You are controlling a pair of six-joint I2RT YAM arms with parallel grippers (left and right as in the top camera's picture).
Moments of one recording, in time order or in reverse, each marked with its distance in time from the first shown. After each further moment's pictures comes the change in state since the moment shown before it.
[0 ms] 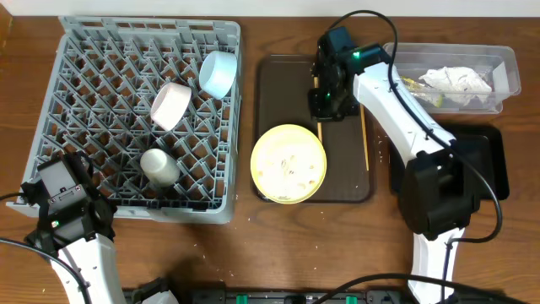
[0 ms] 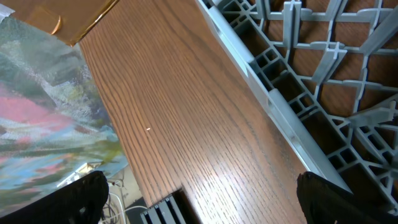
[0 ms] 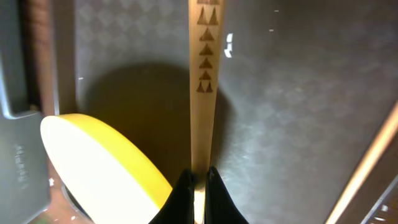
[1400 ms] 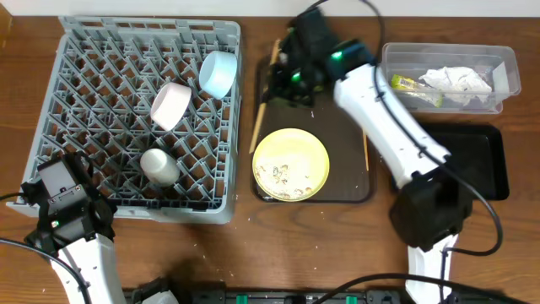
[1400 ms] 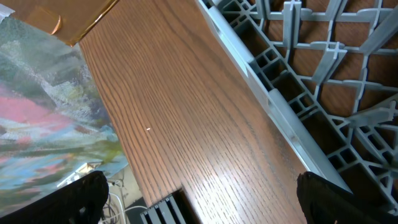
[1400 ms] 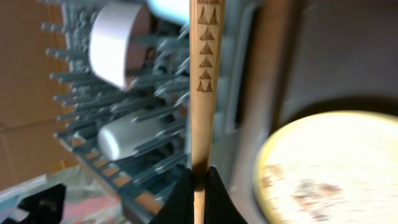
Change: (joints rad) left arm 0.000 0.000 0.000 0.000 0.000 0.000; right arm 0.164 -0.035 0.136 0.172 -0.323 0.441
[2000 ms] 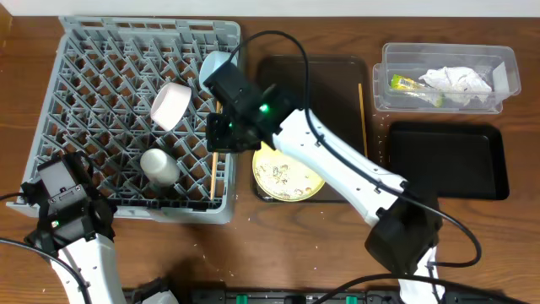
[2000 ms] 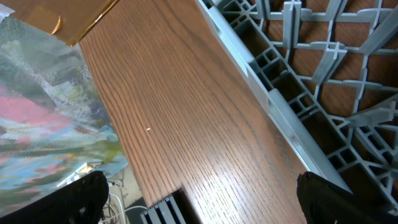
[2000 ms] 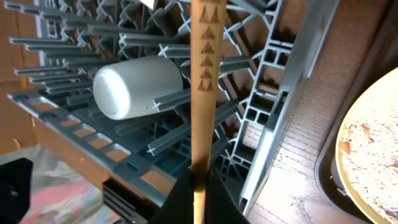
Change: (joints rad) left arm 0.000 0.000 0.000 0.000 0.000 0.000; right arm 0.303 0.002 0.000 -0.006 0.224 0.133
